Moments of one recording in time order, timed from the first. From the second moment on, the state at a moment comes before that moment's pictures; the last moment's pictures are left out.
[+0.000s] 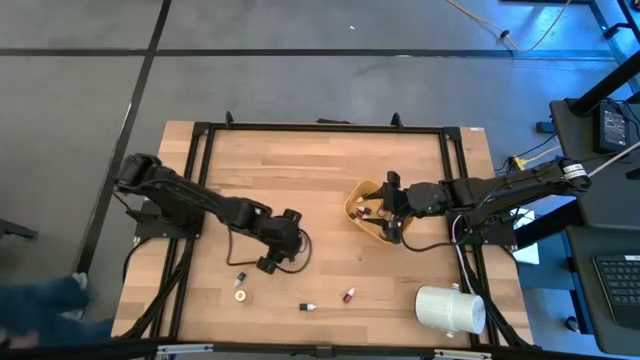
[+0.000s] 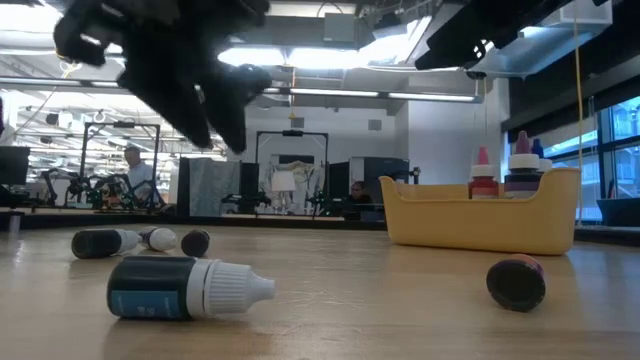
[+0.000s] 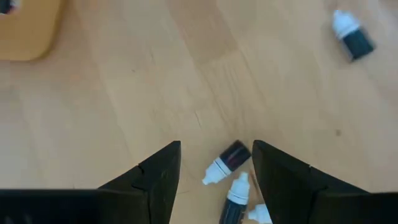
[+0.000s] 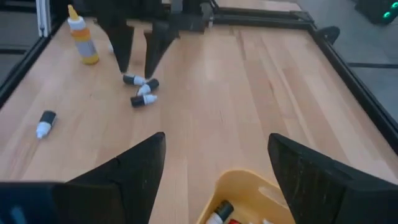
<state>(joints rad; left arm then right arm) -0.25 1.56 1.02 -0.49 -0.03 0.18 0.18 1.07 0.76 -0.18 0.24 0.05</state>
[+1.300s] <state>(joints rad) -0.27 1.85 1.09 -0.56 -0.01 0.43 0.18 1.16 0.76 -0.18 0.24 0.04</state>
